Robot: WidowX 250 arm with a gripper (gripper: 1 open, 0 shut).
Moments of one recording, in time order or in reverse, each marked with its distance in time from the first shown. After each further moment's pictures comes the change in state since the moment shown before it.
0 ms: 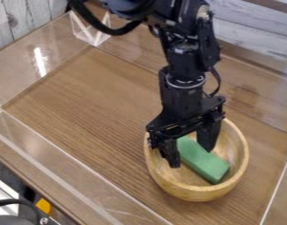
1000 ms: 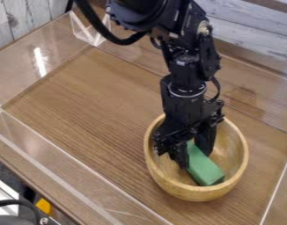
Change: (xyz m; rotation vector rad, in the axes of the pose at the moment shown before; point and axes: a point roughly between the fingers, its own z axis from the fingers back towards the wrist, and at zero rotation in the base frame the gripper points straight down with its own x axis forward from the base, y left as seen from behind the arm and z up) arm 0.008 -0.009 -0.016 -0.034 -0.019 0.082
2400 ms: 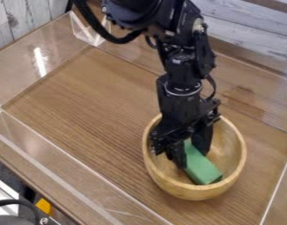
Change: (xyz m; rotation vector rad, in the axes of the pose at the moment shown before) arm 0.008 0.004 0.002 0.007 0.023 0.048
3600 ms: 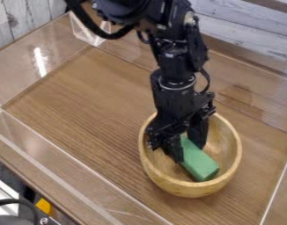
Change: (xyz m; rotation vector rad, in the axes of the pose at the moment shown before) arm 0.006 0.000 0.006 -0.032 0.002 0.034
